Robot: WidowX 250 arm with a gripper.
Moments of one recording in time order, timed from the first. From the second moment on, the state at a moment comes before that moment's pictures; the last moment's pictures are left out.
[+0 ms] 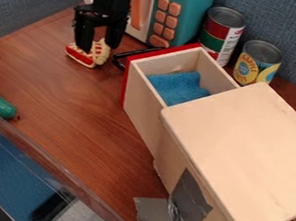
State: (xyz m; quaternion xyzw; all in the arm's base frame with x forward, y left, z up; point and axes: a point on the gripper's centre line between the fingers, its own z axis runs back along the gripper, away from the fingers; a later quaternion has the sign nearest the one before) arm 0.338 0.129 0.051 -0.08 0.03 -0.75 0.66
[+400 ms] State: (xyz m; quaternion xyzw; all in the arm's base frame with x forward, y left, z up) arm 0.344 0.121 0.036 -0.10 0.02 -0.75 0.65
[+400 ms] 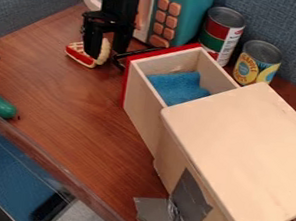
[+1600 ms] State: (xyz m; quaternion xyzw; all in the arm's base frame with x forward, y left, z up) arm 0.268 0.010 0.021 -0.17 0.03 -0.80 0.58
